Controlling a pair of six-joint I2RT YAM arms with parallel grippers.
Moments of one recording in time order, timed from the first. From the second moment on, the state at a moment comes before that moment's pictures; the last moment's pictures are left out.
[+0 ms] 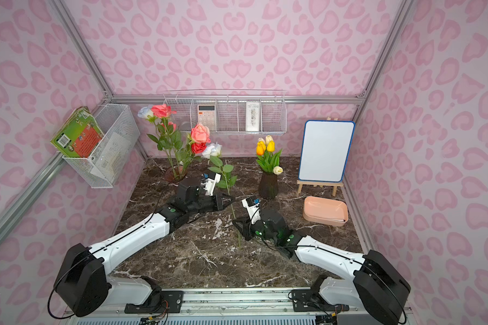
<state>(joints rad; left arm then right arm) -0.59 1.36 0.97 -0.04 0.47 -0.72 0.87 1.20 0.56 0.29 -0.19 0.45</state>
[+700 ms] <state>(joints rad) -0.58 1.12 1.39 -0.54 0.02 -0.21 0.74 0.90 0.40 0.18 0.00 0.49</state>
